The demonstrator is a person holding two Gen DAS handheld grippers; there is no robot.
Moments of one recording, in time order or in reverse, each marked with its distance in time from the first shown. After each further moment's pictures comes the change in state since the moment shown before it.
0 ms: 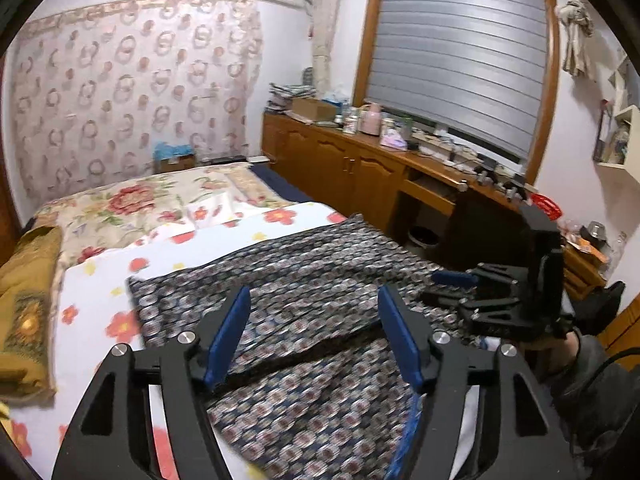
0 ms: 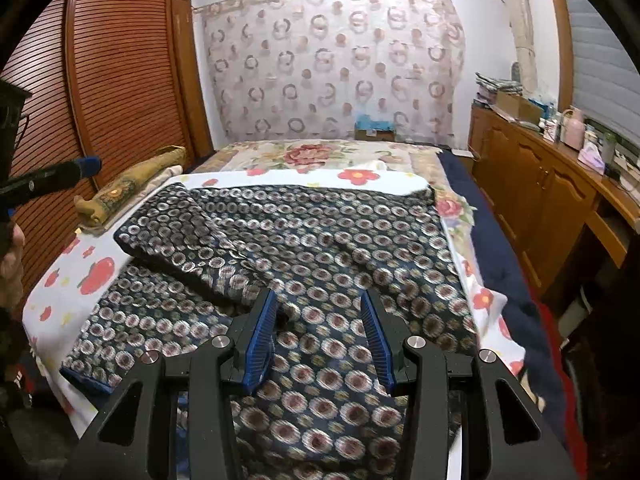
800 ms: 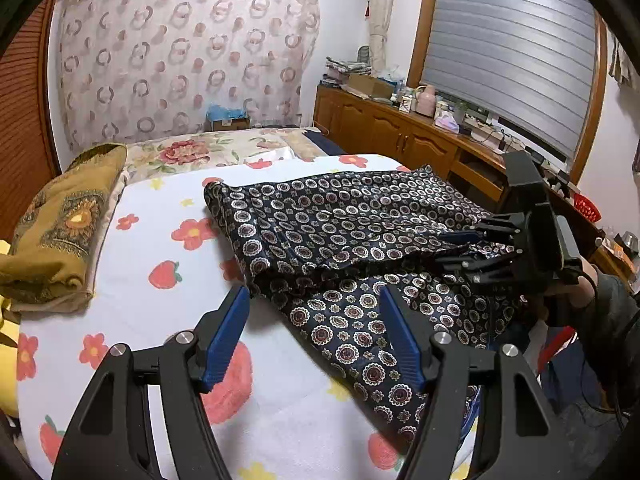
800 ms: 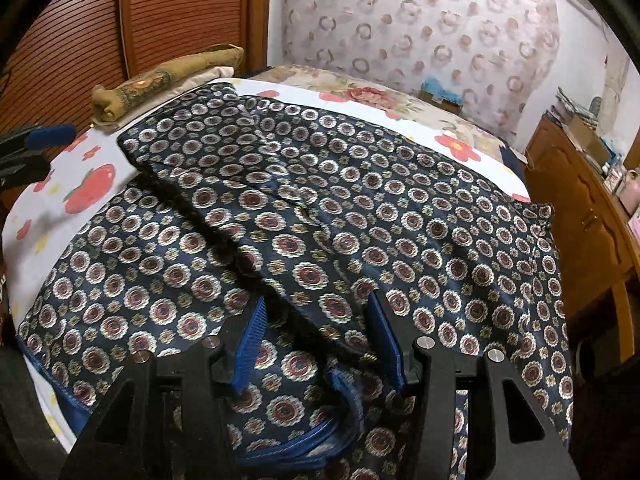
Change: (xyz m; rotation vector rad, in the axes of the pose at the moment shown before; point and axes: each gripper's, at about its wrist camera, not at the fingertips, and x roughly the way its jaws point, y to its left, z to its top) left arm -0.005 0.052 -0.076 -0.099 0.080 0.133; right arm 0.106 0.038 0.018 -0.287 0.251 0.061
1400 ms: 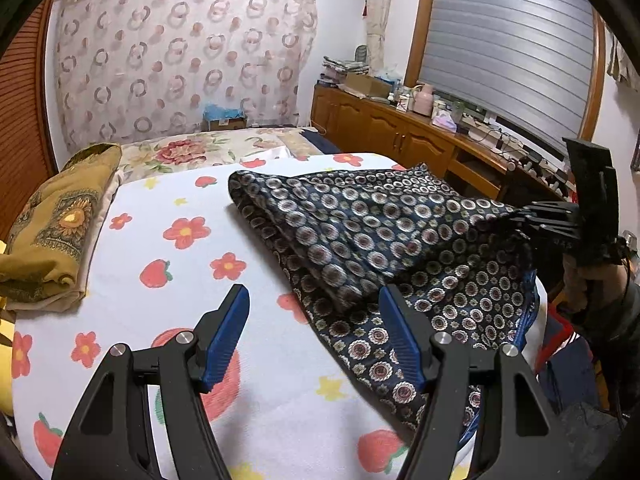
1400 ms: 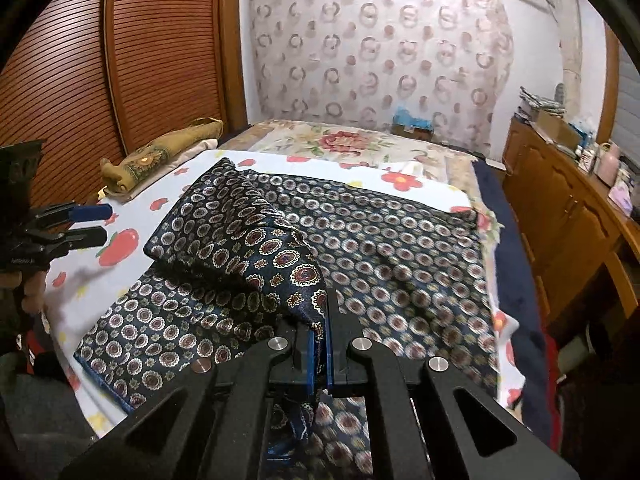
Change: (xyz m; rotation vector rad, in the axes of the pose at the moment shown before) left arm 0.002 -0.007 0.000 0.008 -0.003 -0.010; right arm -0.082 -0.026 -0.028 0.146 -0.184 -0.012
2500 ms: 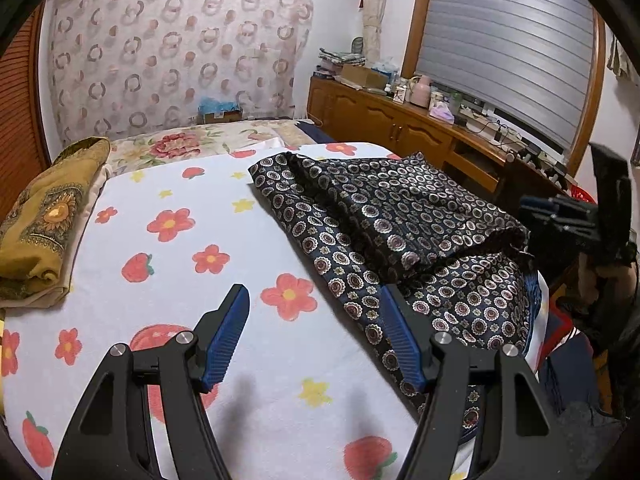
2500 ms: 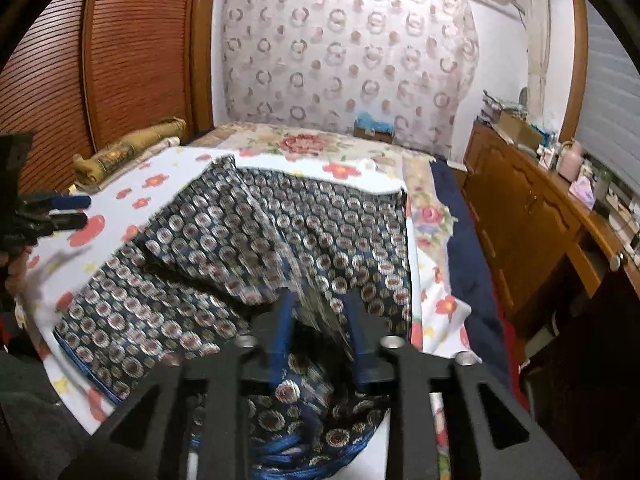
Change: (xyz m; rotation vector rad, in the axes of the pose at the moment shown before) left arm 0.015 -0.007 -0.001 0.005 0.030 -0.004; right arm -0.048 0.048 -0.003 -0.007 -0.030 -0.124
